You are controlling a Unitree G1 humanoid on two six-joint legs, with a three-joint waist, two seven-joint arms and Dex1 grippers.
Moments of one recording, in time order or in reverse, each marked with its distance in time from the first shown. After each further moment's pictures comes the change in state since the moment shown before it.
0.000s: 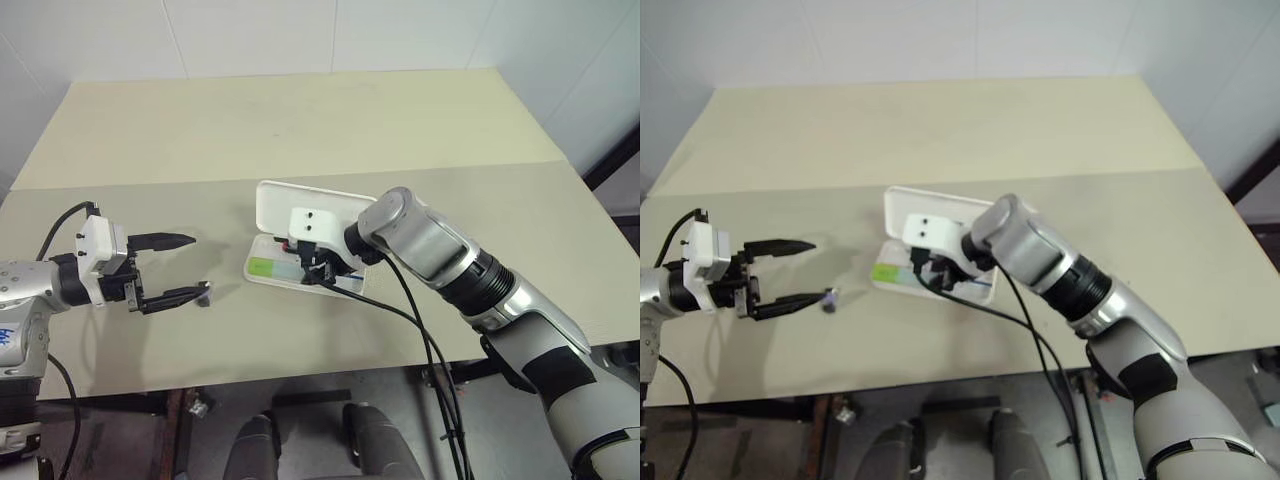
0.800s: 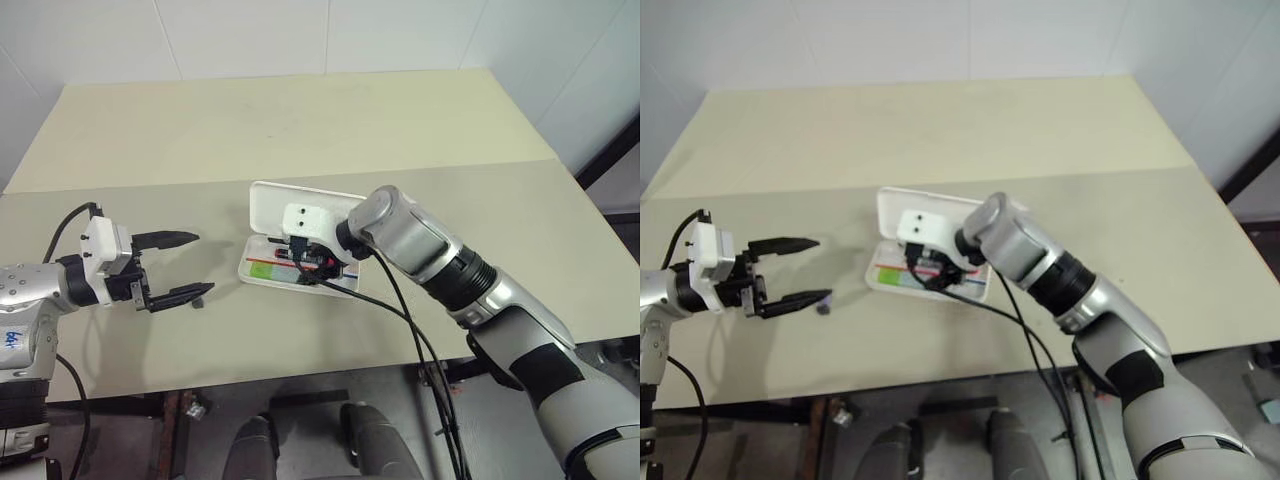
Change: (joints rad) left arm -0.003 -0.029 0.000 -0.020 0.000 -0.015 0.031; right arm -0.037 0.099 -0.047 0.157 -0.058 -0.071 -0.048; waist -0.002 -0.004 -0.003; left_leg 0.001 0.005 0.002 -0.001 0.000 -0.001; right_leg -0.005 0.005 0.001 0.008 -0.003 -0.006
